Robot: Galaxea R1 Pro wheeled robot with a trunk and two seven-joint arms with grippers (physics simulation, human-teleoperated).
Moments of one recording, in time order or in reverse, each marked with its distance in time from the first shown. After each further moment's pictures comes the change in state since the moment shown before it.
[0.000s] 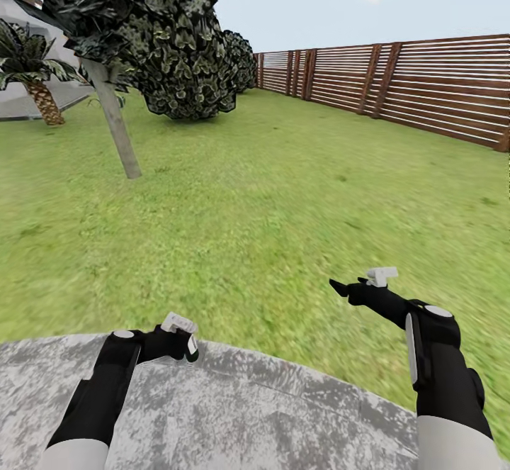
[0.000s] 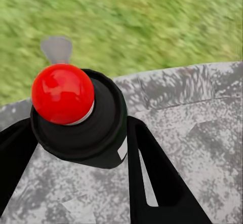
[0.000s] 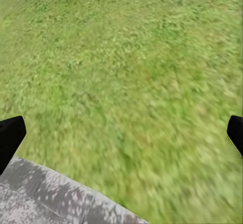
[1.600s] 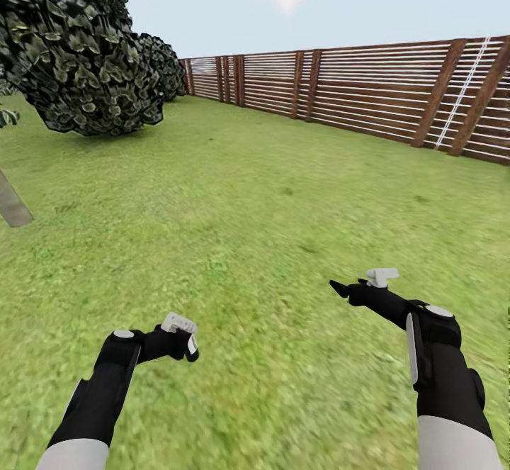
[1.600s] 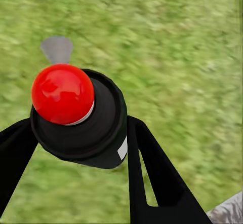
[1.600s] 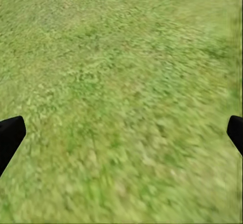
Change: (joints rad) left arm 0.000 0.000 0.000 0.000 0.000 0.000 0.000; right arm 0.000 0.000 -0.003 -0.001 -0.002 0.021 0.001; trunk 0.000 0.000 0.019
